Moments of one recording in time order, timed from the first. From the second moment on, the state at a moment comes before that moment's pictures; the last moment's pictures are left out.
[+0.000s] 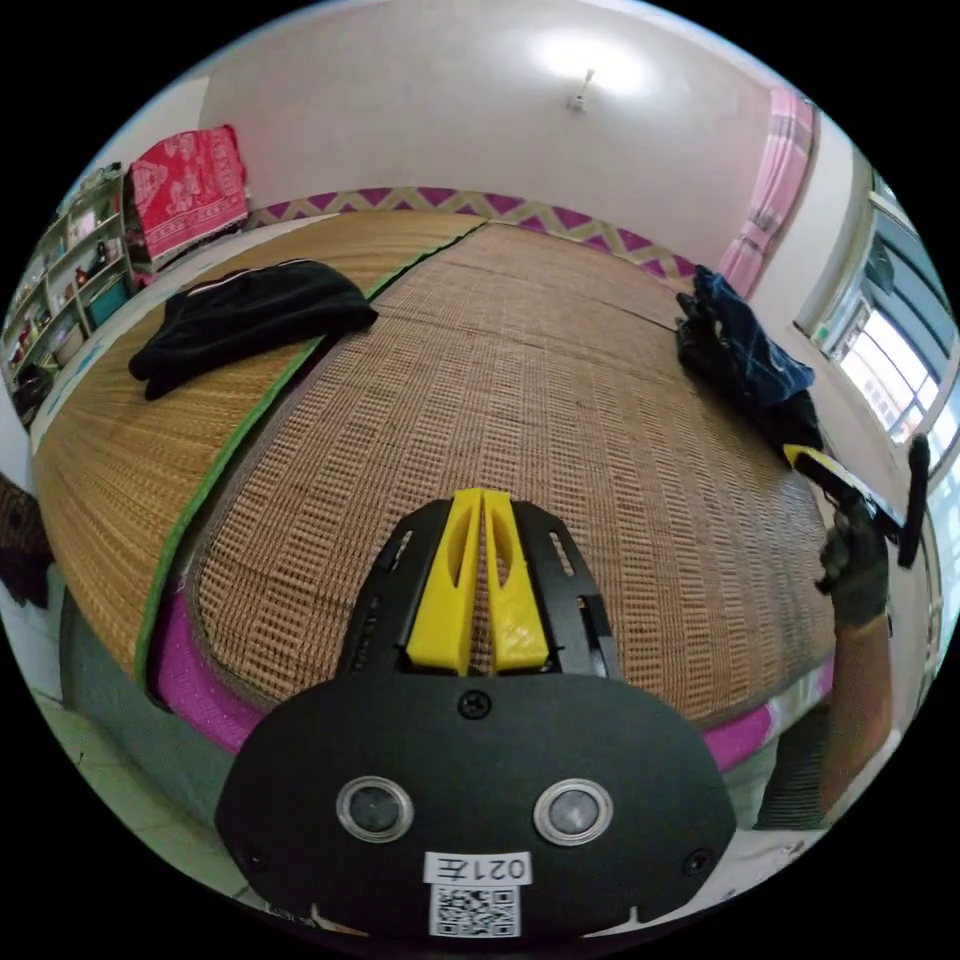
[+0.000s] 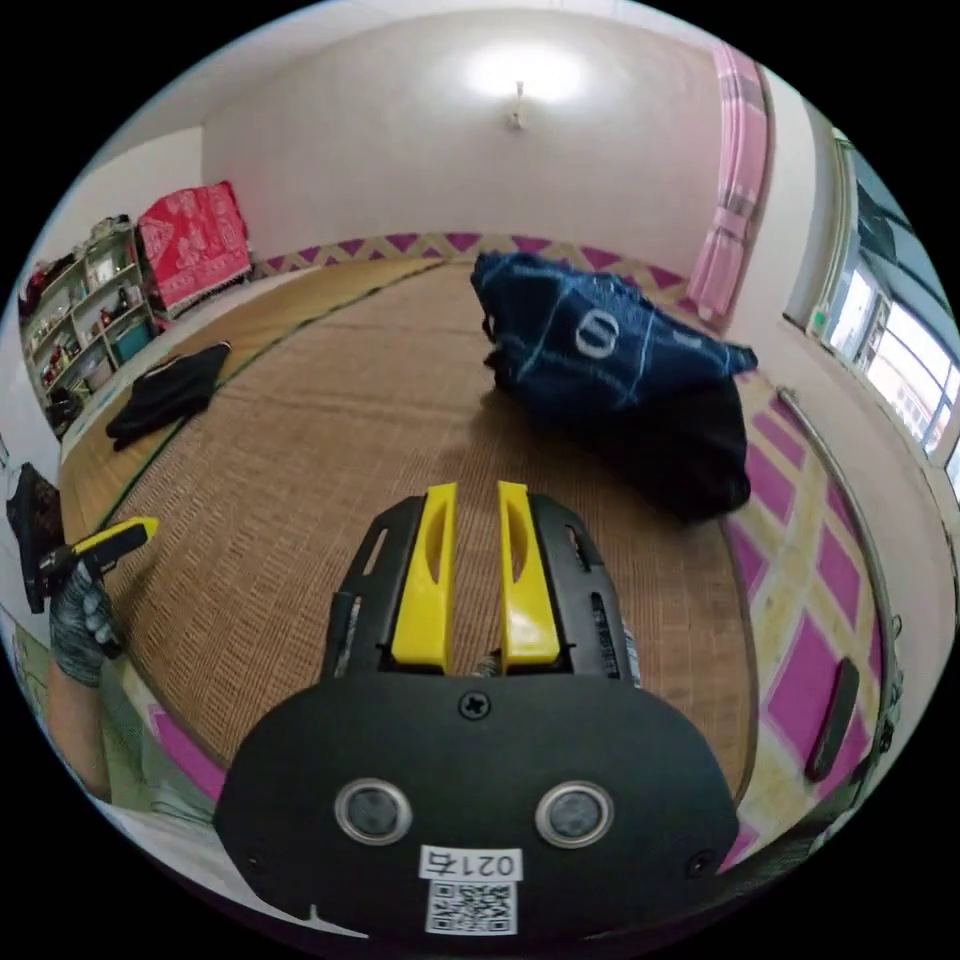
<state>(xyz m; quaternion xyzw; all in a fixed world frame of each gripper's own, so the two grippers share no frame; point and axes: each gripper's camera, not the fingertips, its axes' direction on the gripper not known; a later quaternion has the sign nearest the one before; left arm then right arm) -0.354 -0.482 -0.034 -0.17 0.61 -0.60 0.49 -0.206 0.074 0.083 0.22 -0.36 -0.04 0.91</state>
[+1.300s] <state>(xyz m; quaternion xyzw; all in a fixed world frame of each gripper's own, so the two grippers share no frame) -0.394 -0.390 -0.024 -0.08 0.66 -0.58 0.47 -0.388 0.030 -0.137 0.26 -0.41 -0.36 0.80</state>
